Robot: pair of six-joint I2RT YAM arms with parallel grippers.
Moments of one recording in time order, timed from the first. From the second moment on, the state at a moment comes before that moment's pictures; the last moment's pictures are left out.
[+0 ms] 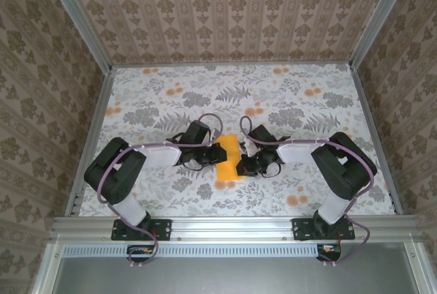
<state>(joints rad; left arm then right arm) -0.71 1.66 0.73 0.01 0.51 -0.81 0.60 1.70 0.76 -0.24 -0.58 0.59</state>
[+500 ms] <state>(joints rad) -0.70 1.70 0.73 -0.01 0.46 -0.80 0.61 1.67 0.79 -0.30 -0.57 0.60</state>
